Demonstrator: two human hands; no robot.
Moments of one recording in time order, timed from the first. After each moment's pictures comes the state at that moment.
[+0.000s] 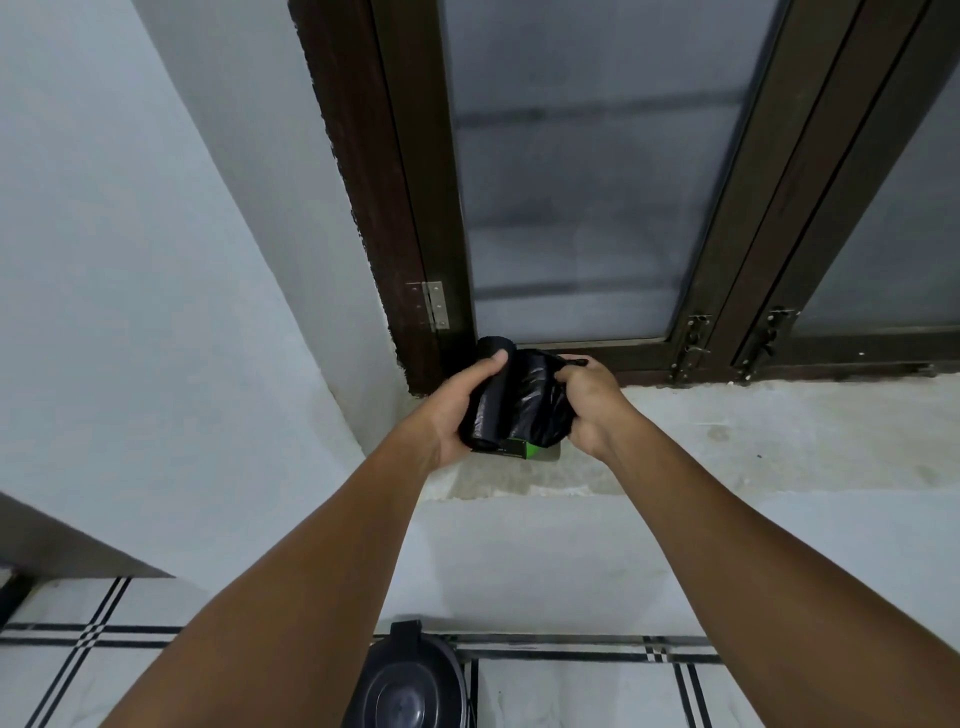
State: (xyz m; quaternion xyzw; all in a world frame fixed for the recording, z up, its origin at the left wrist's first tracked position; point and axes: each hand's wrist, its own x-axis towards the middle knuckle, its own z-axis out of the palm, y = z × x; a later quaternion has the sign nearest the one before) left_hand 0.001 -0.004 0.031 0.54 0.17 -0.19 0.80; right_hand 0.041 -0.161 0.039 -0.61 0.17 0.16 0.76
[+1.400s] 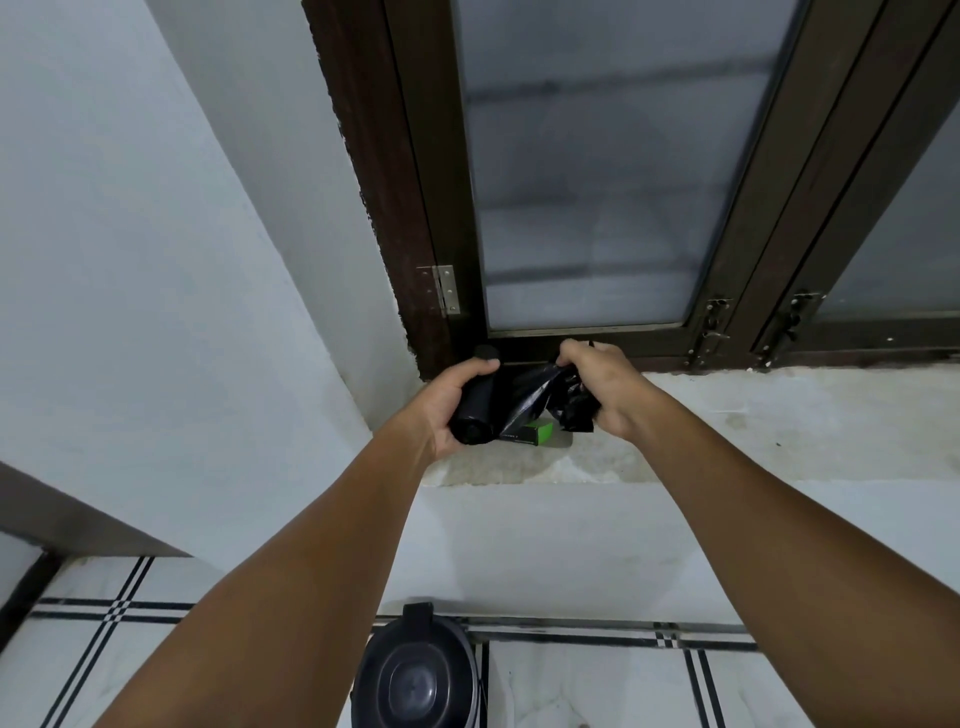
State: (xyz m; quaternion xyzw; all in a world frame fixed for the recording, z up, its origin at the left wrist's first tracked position) left_hand -0.004 0.015 0.020 0.50 0.25 -0.17 0.81; right_hand 0.045 -0.172 0.046 -0.70 0.10 0.22 0.67
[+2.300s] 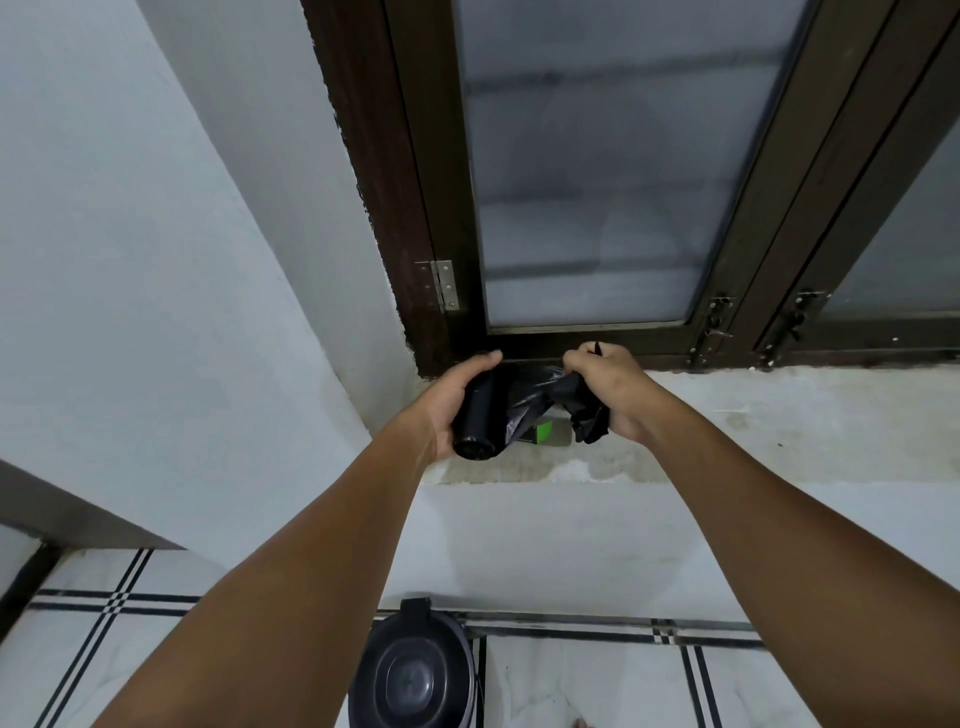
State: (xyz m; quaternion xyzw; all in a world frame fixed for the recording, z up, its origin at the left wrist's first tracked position) left_hand -0.003 0.012 0.016 0.53 0.25 -0.20 0.78; right_hand 0.049 -0.183 0.036 -0.75 0.07 0.19 0.63
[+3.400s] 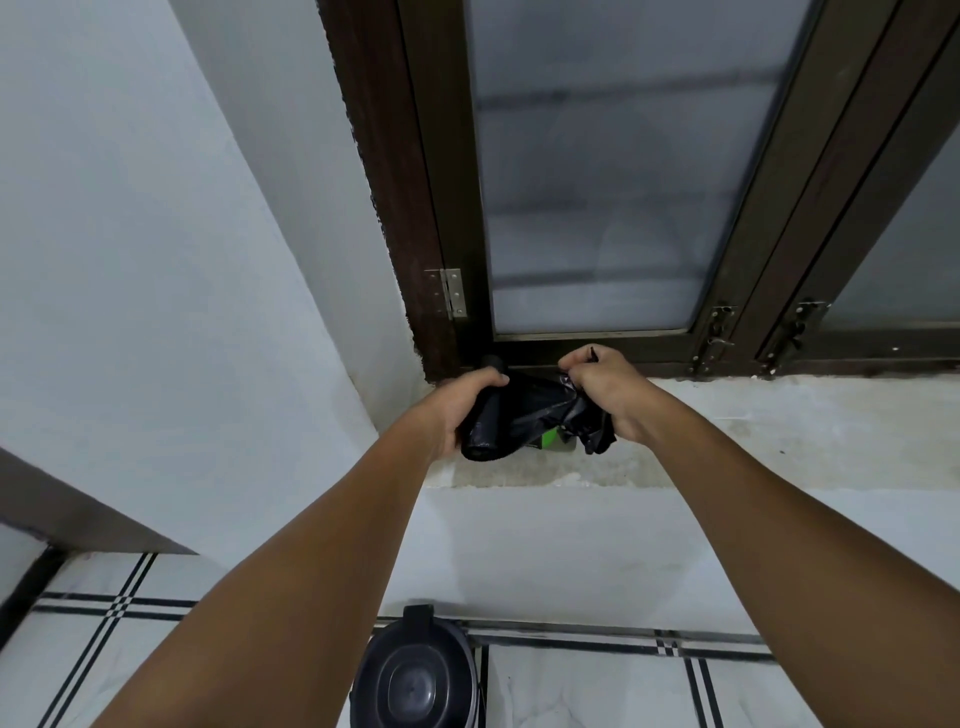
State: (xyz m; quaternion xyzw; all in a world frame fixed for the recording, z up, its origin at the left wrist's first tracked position) left_hand -0.002 0.013 0.022 0.63 0.28 -0.17 0.70; right_hand 0.049 -0.176 0.041 -0.78 0.06 0.19 0.59
